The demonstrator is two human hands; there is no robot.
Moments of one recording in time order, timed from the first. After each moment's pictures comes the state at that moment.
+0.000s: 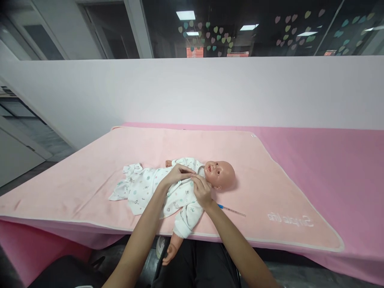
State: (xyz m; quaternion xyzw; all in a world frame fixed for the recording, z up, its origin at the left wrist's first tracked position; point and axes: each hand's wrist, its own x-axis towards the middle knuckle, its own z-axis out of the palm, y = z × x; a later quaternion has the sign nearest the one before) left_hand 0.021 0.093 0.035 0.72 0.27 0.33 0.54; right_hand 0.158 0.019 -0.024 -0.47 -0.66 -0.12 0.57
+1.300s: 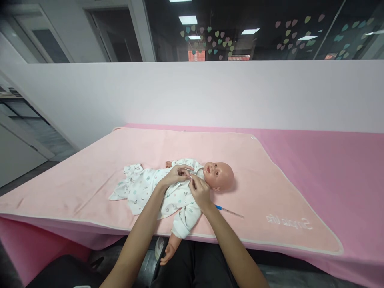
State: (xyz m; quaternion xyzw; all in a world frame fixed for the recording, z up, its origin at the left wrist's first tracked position) left_hand 0.014 0.089 0.038 0.70 0.23 0.31 0.60; right_hand 0.155 0.018 -0.018 -0.48 -0.67 -0.13 0.55
